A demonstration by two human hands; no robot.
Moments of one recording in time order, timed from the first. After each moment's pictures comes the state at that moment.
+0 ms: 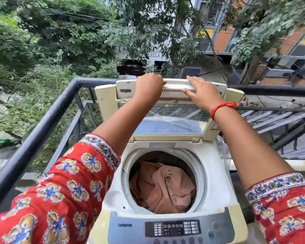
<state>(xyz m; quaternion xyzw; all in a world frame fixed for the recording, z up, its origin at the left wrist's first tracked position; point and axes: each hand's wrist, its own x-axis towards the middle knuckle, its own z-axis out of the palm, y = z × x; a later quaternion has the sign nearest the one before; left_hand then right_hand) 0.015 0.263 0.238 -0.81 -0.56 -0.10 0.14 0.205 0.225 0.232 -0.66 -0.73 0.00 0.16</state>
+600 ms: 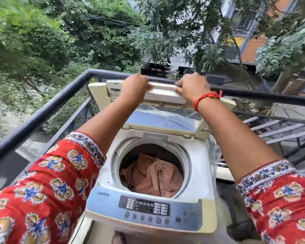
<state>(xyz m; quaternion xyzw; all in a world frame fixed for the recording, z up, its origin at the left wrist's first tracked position) 0.034 0.183 0.245 -0.73 -0.67 -0.10 0.07 0.227 0.192 0.253 -0.64 -0.76 -0.04 0.13</state>
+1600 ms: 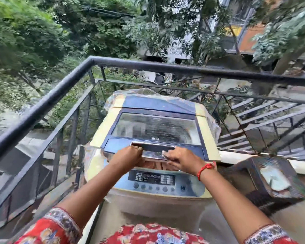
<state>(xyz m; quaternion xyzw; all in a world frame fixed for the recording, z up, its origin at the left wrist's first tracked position) -0.008 -0.027 0.062 -0.80 -0.59 0.08 -0.11 0.245 -0.009 0.033 -0.38 -0.91 0.15 0.07</state>
